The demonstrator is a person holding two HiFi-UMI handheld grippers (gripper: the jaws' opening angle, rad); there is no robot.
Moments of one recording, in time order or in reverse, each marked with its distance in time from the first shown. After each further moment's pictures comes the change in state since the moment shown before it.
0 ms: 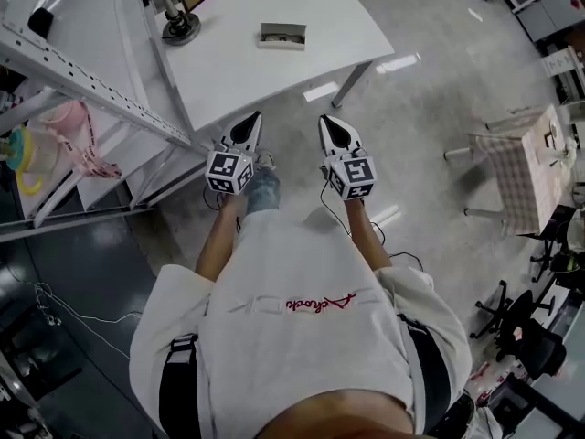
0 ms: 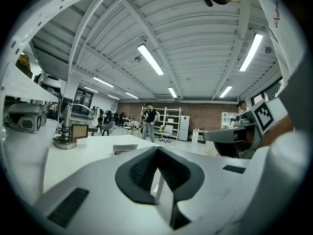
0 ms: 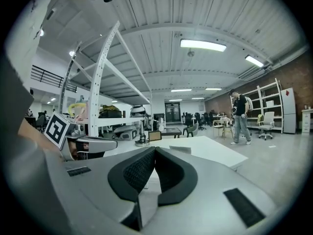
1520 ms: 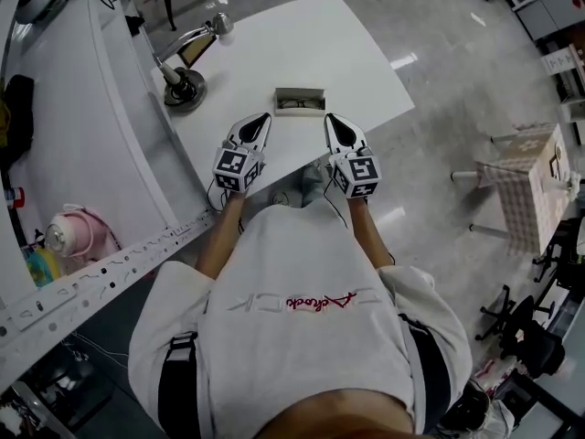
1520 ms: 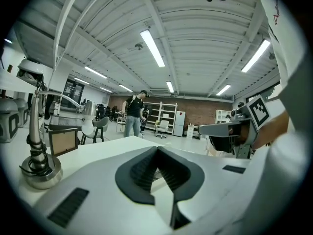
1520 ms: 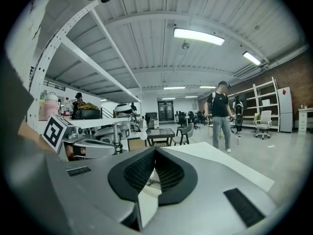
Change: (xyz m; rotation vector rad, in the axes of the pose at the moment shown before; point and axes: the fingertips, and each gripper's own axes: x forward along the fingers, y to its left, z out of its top) left arm 0.179 0.167 0.048 0.002 0.083 -0.114; right arm 0.227 -0.090 0.046 0.026 0.014 -0.089
